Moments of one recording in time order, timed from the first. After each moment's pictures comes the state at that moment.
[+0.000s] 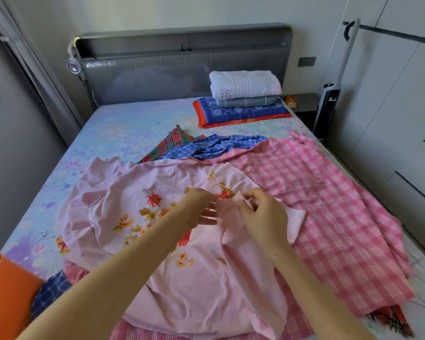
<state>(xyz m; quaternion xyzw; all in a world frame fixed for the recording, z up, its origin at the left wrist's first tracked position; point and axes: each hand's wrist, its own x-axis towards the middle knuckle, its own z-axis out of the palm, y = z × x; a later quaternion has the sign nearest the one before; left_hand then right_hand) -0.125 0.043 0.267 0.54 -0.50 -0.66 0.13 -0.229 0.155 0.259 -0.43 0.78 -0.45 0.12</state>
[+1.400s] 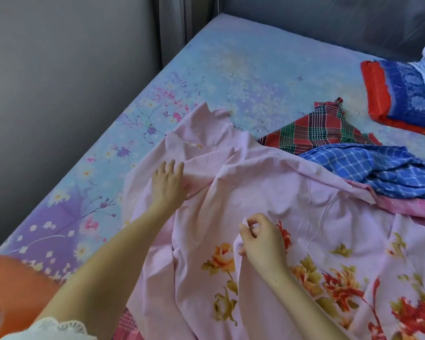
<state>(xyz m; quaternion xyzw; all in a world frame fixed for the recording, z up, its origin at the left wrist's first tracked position) 0.239 -0.449 -0.090 0.72 -0.69 -0.07 0.01 0.032 -0.324 -0.008 -0.54 0.73 -0.24 0.36</state>
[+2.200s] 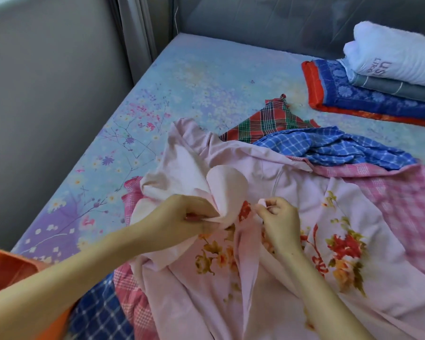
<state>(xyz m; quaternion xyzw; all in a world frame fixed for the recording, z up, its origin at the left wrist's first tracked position) 0.173 -0.265 0.151 0.41 -0.76 -0.48 0.16 -0.049 -0.239 0.081 -0.42 0.75 -0.41 0.32</state>
